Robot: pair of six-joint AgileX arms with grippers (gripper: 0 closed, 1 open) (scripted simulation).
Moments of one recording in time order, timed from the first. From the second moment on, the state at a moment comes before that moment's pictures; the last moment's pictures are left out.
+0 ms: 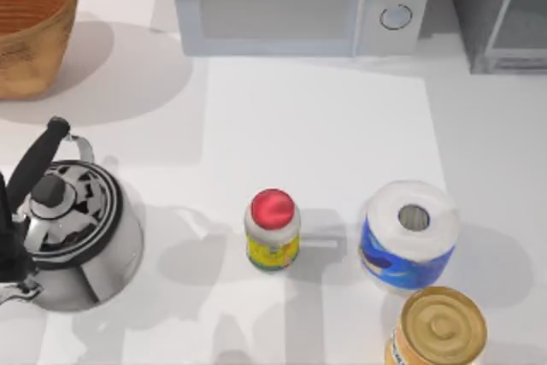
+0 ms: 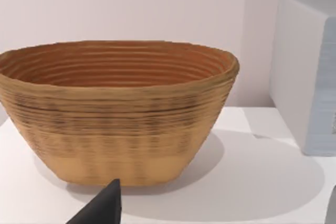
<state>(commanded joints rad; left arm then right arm) 0.00 0.00 0.00 0.00 0.00 0.00 -0.23 2.38 1.49 0.88 -0.20 0.01</state>
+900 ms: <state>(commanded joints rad) 0.00 0.00 0.00 0.00 0.00 0.00 -0.23 2.38 1.49 0.88 -0.20 0.01</state>
